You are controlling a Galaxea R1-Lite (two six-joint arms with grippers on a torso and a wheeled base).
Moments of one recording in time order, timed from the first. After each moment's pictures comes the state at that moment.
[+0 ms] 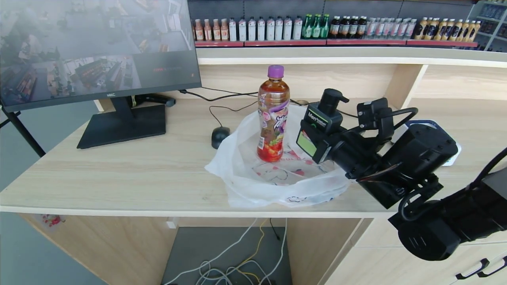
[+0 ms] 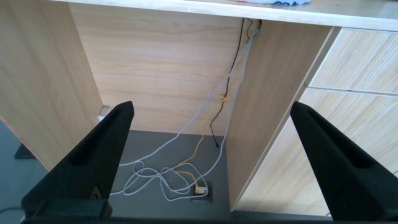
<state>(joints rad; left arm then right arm) 0.00 0.00 0.00 0.00 0.00 -0.01 0.63 1.62 -0.64 -1.57 0.16 0.78</state>
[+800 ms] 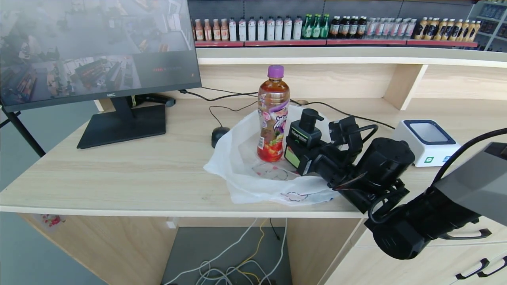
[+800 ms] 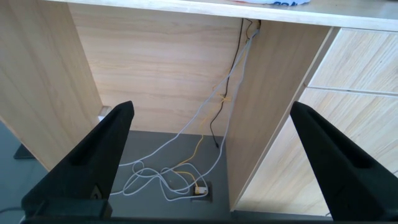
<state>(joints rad) 0.00 0.00 0.00 0.00 0.00 -0.01 0.85 1.57 -0.63 -1.57 0.17 0.78</state>
